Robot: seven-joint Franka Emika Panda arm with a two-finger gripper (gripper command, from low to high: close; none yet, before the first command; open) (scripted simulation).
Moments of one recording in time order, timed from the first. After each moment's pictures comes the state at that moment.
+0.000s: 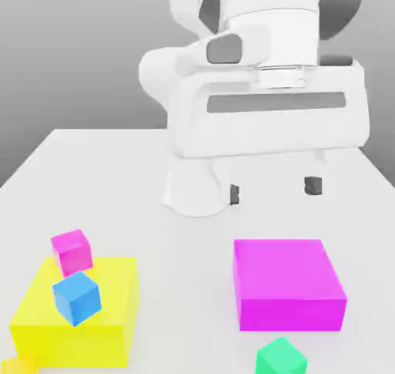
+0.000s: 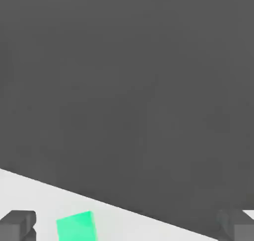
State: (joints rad) arm 0.13 -0.05 0.04 -2.33 0.00 2.55 0.58
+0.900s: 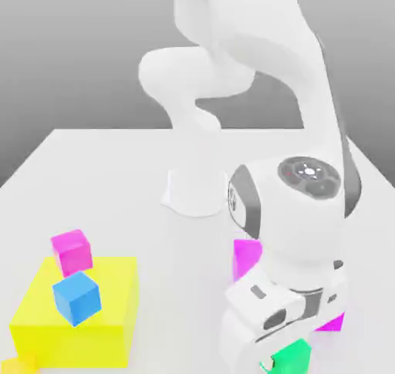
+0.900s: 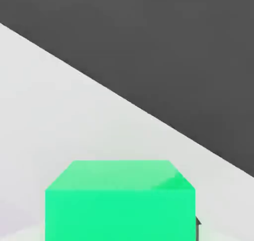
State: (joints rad) arm 0.17 0.32 0.05 -2.35 -0.04 2.67 0.52
